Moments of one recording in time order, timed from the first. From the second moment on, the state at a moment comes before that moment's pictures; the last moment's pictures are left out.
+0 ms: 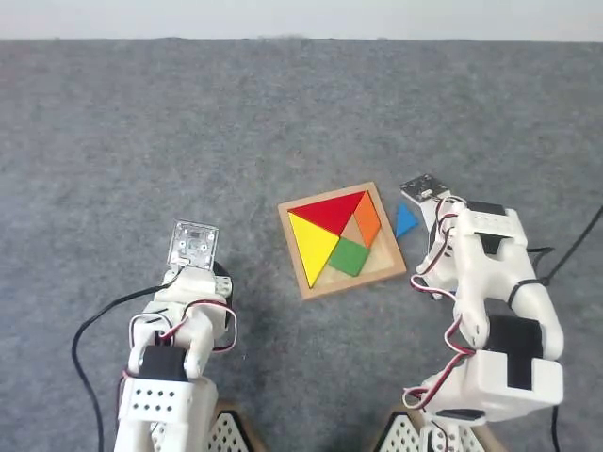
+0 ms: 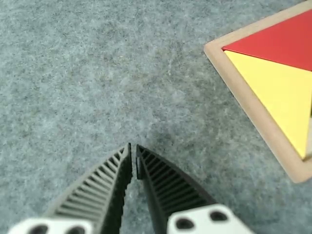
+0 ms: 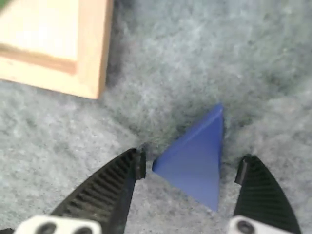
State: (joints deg) left arm -2.5 -85.3 97.9 46.7 -0.2; right arm 4.2 2.7 37.0 62.7 36.1
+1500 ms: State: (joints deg) left arm -2.5 -85.3 97.9 46.7 -0.2; right arm 5.6 1.0 39.6 68.0 56.7
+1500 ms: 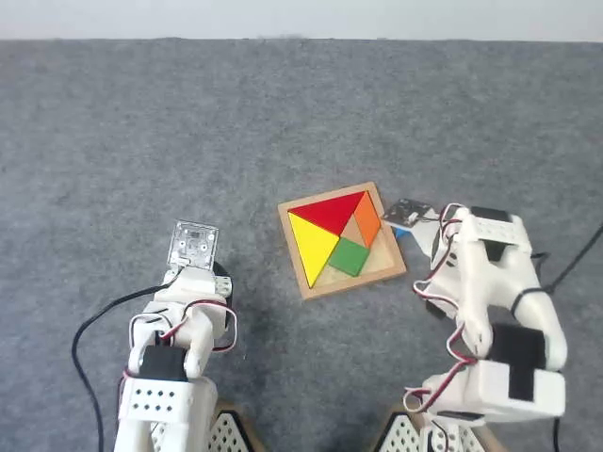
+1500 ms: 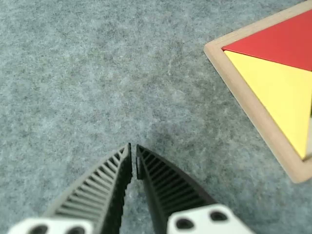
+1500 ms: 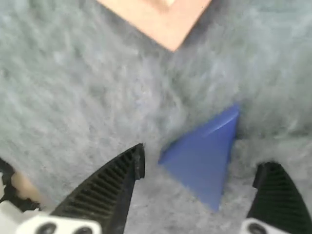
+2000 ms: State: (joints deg) left arm -2.5 -85.3 97.9 46.7 -0.2; right arm 8.6 6.1 31.7 67.3 54.4
